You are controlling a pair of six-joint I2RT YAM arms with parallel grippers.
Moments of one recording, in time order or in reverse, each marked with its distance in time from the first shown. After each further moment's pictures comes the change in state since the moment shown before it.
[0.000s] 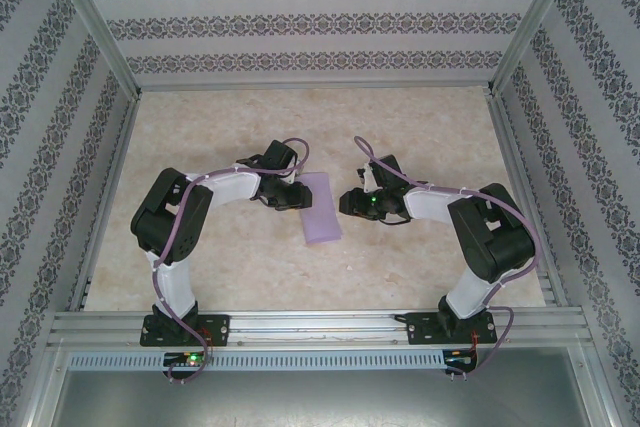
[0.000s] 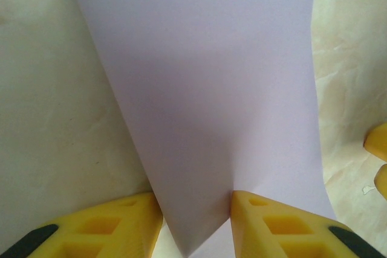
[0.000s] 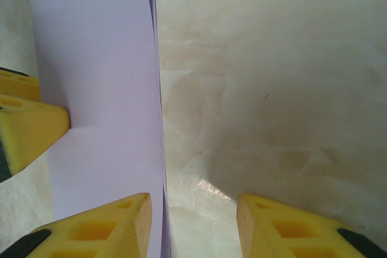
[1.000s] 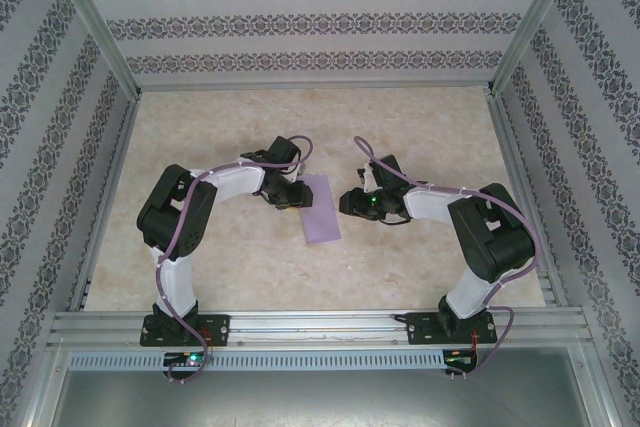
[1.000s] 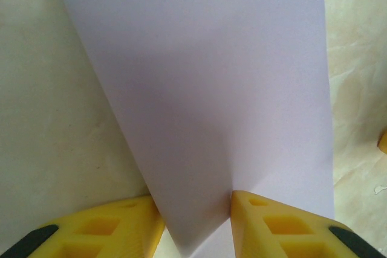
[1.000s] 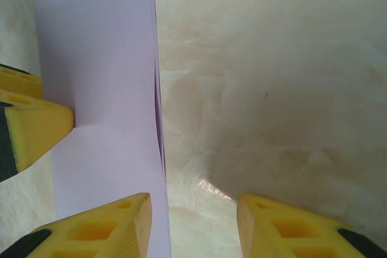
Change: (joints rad) left arm -0.006 0.058 0.081 -0.106 -0.008 0.026; right arm 0.000 0.000 0.000 0.000 0.000 0.004
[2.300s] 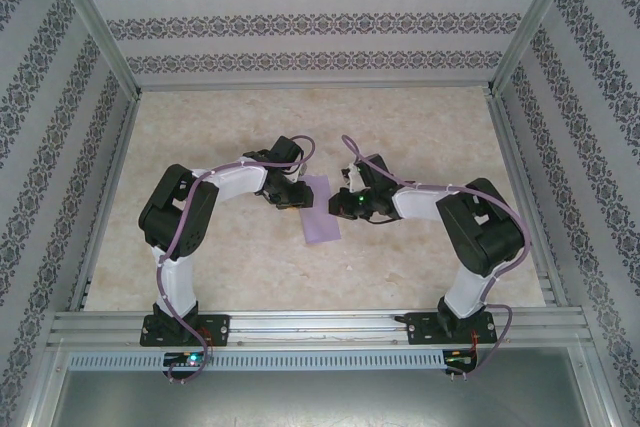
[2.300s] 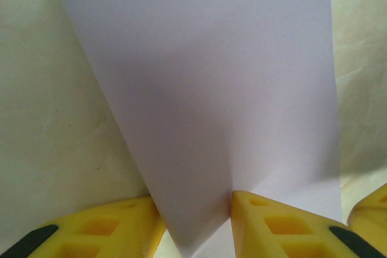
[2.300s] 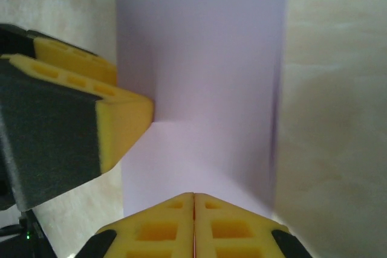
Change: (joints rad) left arm -0.012 0.010 0.020 -0.027 -0.031 0.007; right arm 0.079 0.067 0.043 0.098 -0.116 0.082
